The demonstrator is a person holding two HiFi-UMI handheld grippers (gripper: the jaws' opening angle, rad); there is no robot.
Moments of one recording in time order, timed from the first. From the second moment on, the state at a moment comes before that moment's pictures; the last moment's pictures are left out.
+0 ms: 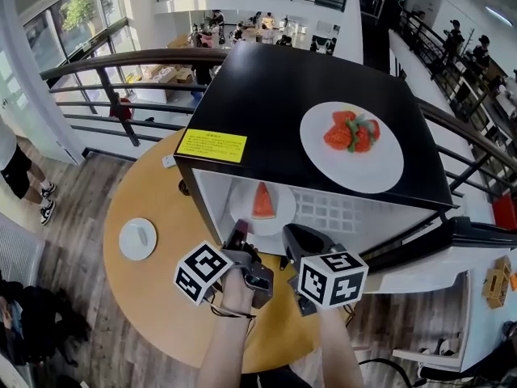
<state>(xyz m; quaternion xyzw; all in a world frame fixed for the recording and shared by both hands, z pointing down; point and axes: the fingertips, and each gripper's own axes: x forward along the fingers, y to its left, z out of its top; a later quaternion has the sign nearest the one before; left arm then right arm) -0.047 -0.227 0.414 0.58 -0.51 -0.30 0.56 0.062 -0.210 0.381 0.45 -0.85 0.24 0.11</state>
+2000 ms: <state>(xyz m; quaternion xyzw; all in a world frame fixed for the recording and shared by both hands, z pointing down) -0.012 -0.207 0.381 0.75 -0.44 -0.19 0.46 0.042 -0.228 0.379 0.43 -0.85 0.30 0.02</state>
